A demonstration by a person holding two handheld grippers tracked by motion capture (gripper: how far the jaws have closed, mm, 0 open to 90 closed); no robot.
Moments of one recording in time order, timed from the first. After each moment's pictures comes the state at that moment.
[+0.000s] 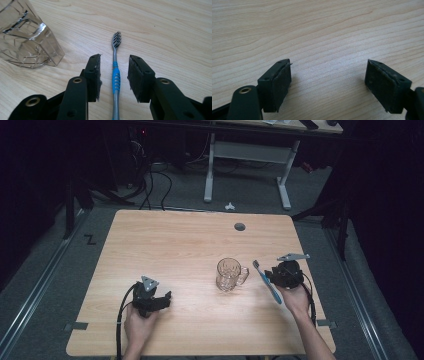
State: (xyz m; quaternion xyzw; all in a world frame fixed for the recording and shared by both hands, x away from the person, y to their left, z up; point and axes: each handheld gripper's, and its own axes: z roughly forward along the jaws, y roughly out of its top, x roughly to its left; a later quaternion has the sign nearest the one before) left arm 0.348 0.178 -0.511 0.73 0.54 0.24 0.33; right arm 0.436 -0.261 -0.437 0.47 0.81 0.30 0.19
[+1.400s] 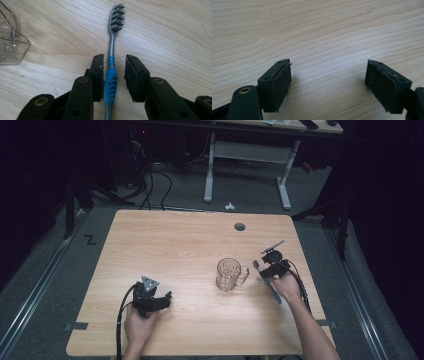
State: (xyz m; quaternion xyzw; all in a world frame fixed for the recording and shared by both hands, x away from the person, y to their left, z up) left arm 0.348 0.178 -0.511 0.74 0.54 0.24 0.33; right arm 0.492 -0.234 -0.458 0.47 0.86 0.14 0.12
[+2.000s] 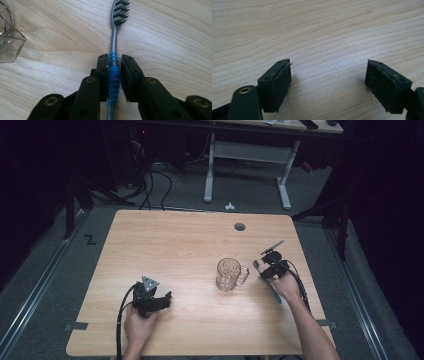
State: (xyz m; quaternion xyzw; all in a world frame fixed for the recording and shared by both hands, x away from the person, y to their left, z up) left arm 0.348 0.178 -0.511 0.74 0.54 0.24 0.33; right arm 0.497 -0.235 -0.465 0.48 0.86 0.13 0.09
